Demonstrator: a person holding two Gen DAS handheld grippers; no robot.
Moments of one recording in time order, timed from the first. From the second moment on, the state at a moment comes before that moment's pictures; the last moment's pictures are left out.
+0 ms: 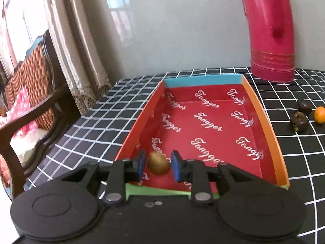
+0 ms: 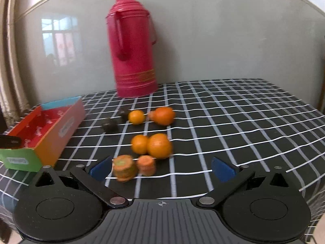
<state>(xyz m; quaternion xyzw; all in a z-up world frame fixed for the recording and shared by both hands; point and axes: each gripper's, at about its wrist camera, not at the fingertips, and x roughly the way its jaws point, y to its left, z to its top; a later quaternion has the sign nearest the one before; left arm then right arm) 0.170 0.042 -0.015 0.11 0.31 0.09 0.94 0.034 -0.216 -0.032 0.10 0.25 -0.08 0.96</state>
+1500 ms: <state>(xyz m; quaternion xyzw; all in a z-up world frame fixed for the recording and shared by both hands) 0.125 0.127 0.021 0.03 0.25 0.16 0.95 0.084 -0.170 -0.056 0.07 0.27 -0.05 0.96</state>
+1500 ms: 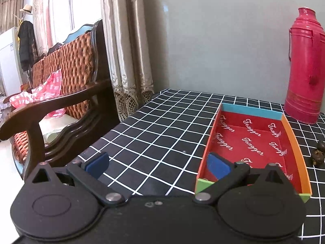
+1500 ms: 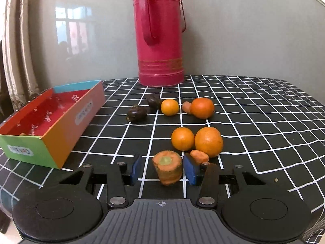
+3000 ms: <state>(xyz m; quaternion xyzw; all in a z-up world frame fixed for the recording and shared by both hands) 0.130 0.118 0.015 0.00 0.27 0.14 0.95 0.093 -0.118 -0.002 0.01 0.15 -0.01 0.99</state>
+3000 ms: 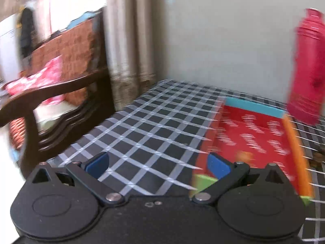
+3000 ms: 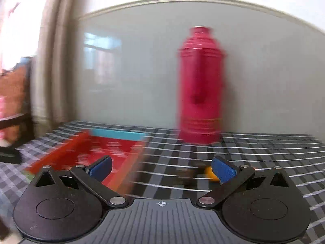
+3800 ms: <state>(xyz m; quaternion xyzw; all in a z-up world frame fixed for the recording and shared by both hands) 0.071 -0.120 -0.034 0.17 0.20 -0.21 0.94 0.013 -0.263 -0.002 0.00 0.13 -0.46 0.88</state>
